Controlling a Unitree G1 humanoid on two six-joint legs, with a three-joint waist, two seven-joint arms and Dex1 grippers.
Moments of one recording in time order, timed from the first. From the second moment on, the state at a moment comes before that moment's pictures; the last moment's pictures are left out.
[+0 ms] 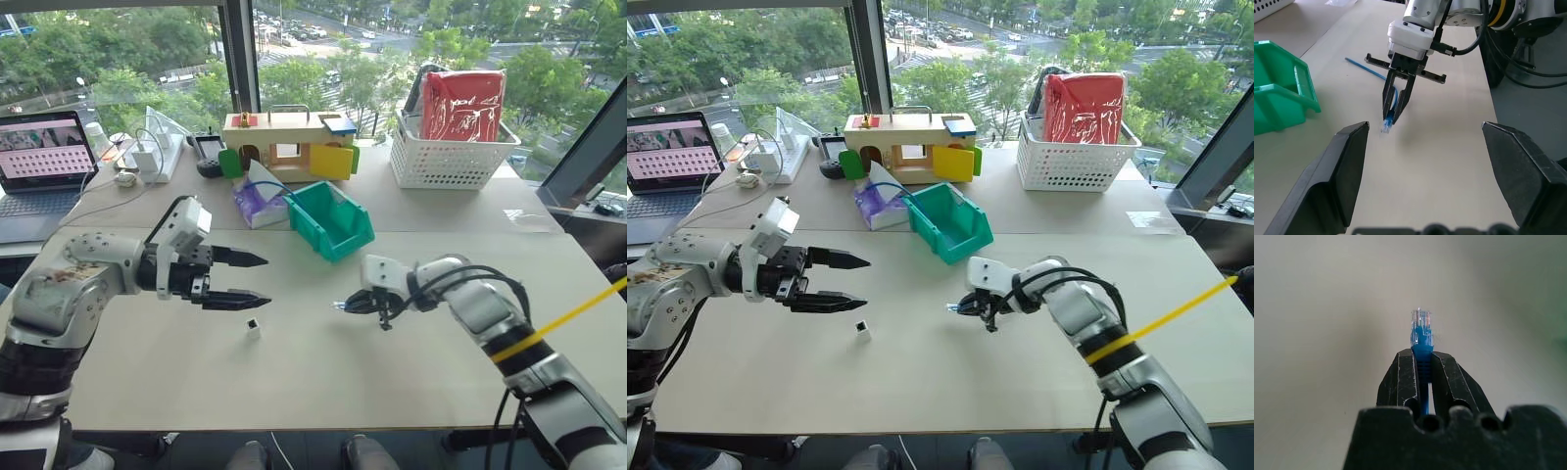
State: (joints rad) left arm -0.54 0.92 0.00 -0.21 -0.67 0.69 -1.30; right arm -0.75 -0.57 0.48 0.24 0.00 0.24 1.19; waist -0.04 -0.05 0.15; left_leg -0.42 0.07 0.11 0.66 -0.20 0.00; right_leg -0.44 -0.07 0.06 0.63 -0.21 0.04
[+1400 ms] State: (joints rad) left arm -0.89 0.34 -0.42 0.58 -0.06 0.28 -1.28; right arm -0.28 -0.88 -0.10 -0.64 0.34 1.02 0.93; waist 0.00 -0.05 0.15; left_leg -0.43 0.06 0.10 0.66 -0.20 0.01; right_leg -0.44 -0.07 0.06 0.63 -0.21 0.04
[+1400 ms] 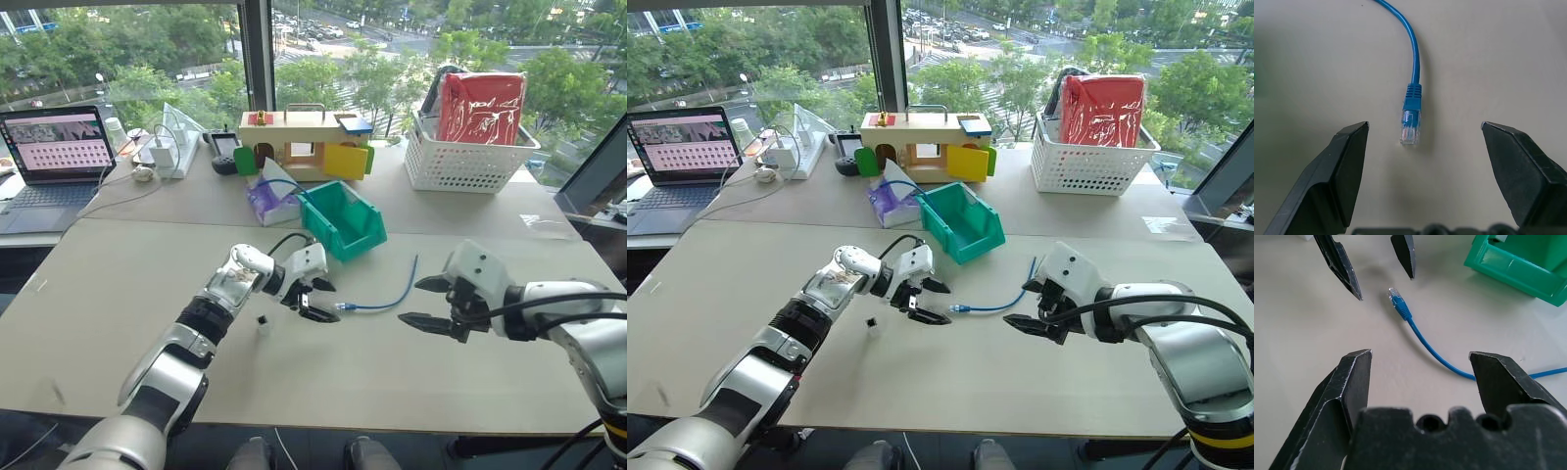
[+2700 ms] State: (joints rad) left arm -0.63 0.53 -0.09 -0.07 -0.36 0.83 -1.22; right arm 0.00 -0.50 -0.62 -0.76 0.94 1.59 0.69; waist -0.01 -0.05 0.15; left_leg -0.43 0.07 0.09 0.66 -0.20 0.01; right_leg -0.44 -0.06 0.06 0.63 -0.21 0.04
